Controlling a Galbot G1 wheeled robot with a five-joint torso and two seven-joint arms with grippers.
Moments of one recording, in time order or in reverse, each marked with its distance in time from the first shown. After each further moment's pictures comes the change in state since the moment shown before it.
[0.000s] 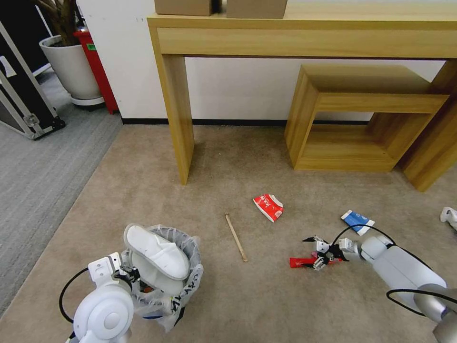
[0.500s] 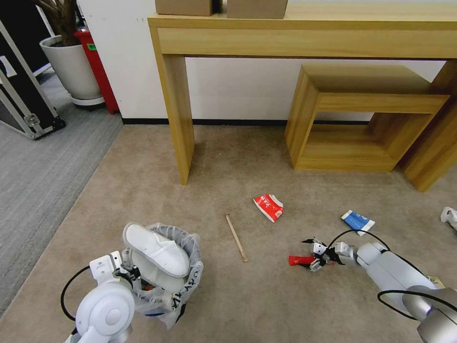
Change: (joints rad) left arm -0.020 0.007 0.012 0.016 -0.012 0.000 -0.008; right arm -0.011 0.018 0.020 -0.029 -0.001 0.007 0.029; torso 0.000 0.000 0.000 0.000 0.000
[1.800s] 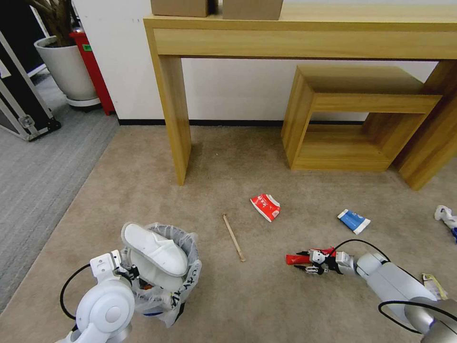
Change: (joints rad) left arm -0.013 0.025 0.010 0.002 -0.020 0.004 -0.028; right arm -0.058 0.014 0.014 0.007 0.052 0.004 0.004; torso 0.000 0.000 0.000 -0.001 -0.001
